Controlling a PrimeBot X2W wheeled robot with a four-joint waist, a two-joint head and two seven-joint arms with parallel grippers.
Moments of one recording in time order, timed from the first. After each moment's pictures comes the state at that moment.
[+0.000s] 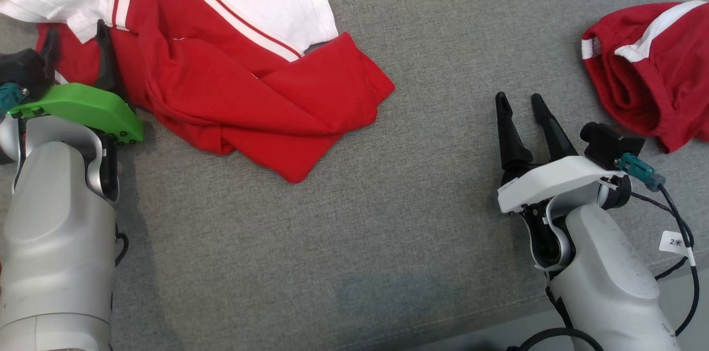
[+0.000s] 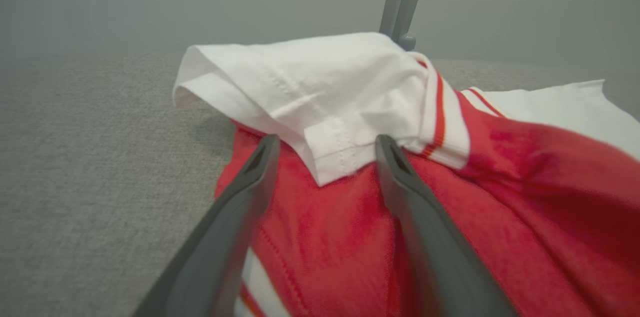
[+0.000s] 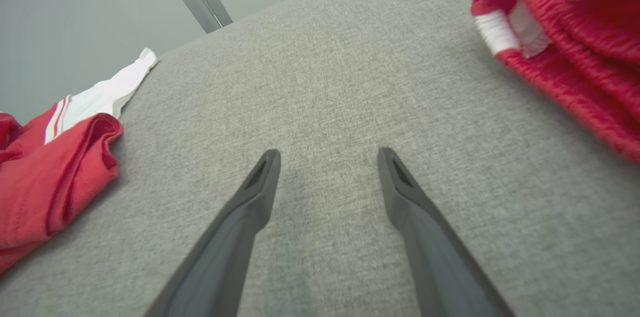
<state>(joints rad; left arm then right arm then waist) -0.84 0.19 0.05 0.89 -0.20 -0.09 -0.26 -0.47 -0.05 0.12 0.51 0.46 0.13 -0.26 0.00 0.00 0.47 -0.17</state>
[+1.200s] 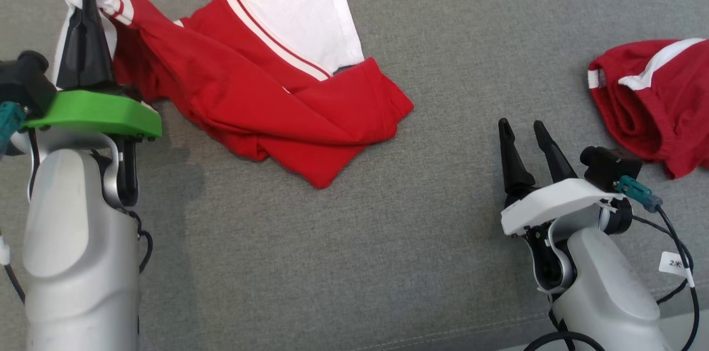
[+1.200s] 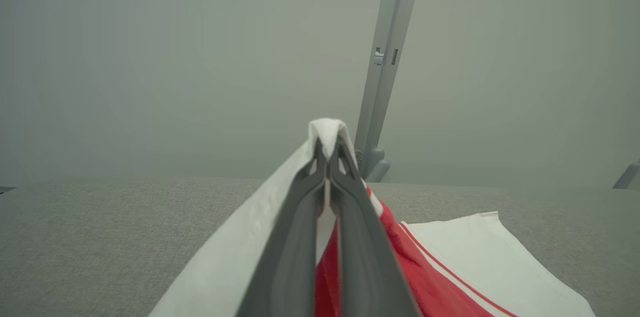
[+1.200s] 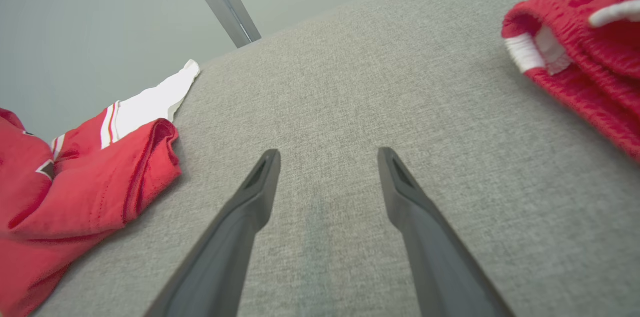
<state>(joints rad) -0.70 0.12 0.08 0.53 -0.22 -0.13 -0.26 -0.42 -0.05 0.11 0.53 0.45 0.13 -0.26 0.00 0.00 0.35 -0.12</state>
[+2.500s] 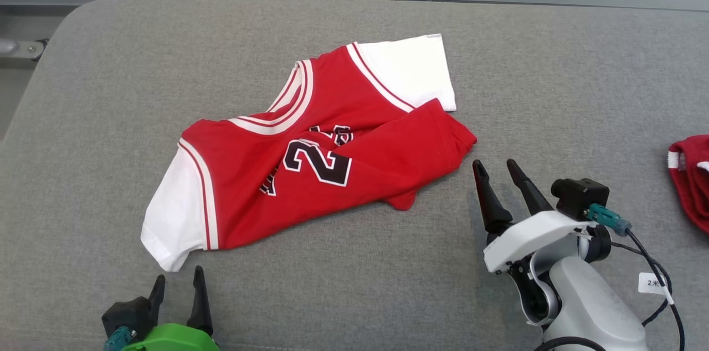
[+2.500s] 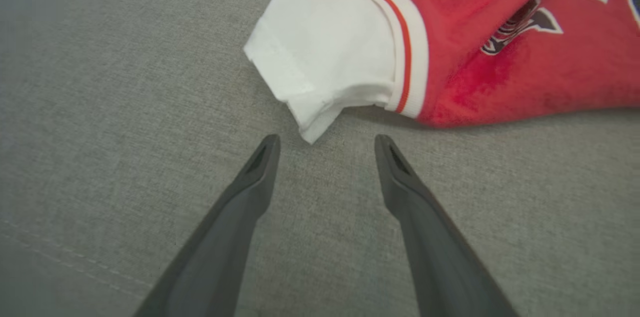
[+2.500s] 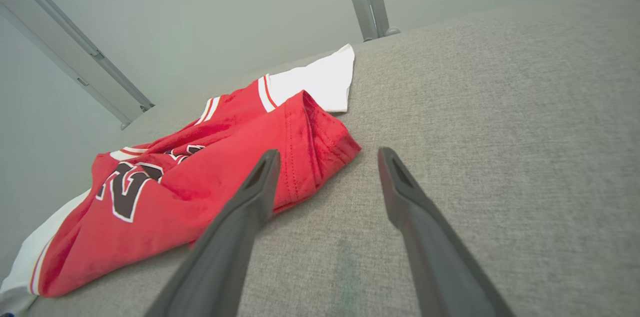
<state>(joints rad) -0.08 0.05 0.03 0.58 -0.26 -0.08 -0.26 -0.35 -0.07 0.22 0.56 0.48 0.13 -0.26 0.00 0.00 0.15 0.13</state>
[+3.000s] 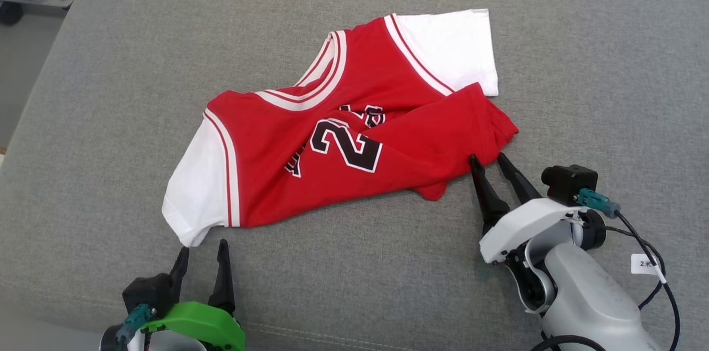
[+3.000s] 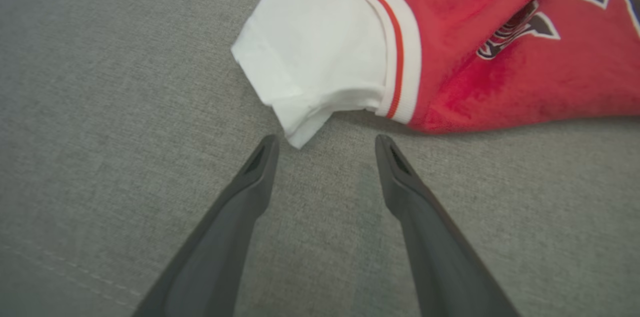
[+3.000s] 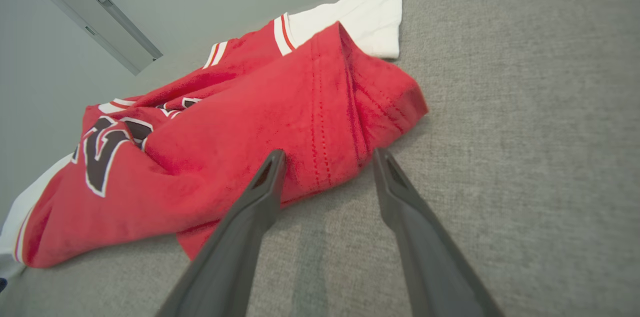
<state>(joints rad) -0.12 0.05 -0.09 0.53 -0.32 -0.06 -0.26 -0.44 -0.09 0.30 0.66 0.52 0.13 -0.26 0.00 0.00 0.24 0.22</state>
